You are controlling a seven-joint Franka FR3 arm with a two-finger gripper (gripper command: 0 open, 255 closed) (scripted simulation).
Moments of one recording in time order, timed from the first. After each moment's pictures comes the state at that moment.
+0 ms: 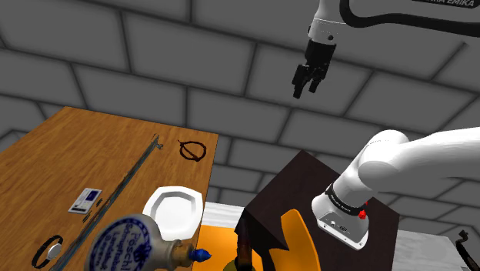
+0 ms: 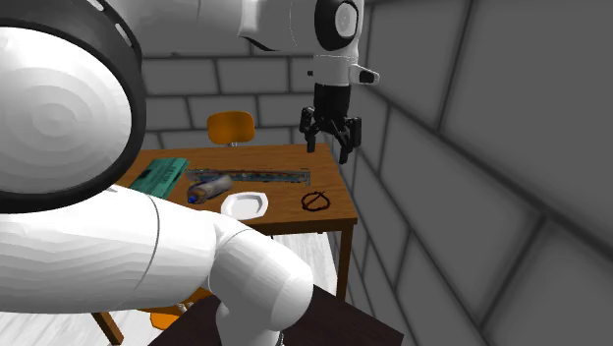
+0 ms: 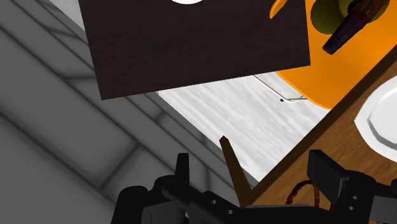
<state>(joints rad) -0.02 -0.74 0.04 -2.41 0.03 1.57 0.15</state>
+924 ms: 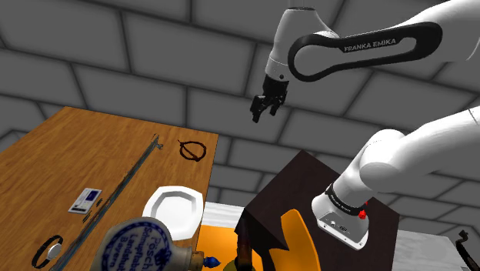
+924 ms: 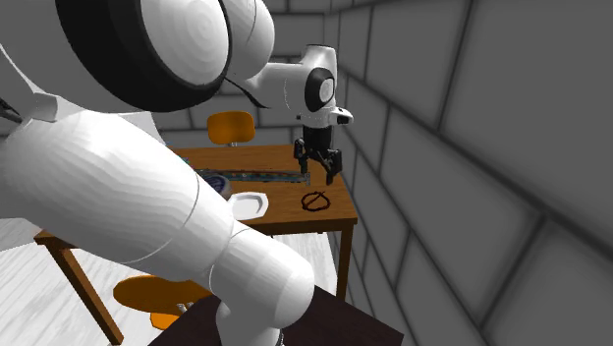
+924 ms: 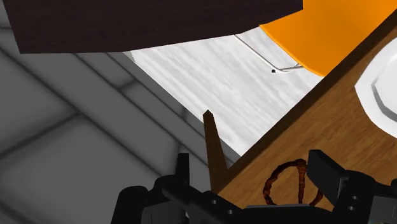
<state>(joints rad) 0.03 -0.51 0.18 -2.56 0.10 2.06 0.27</state>
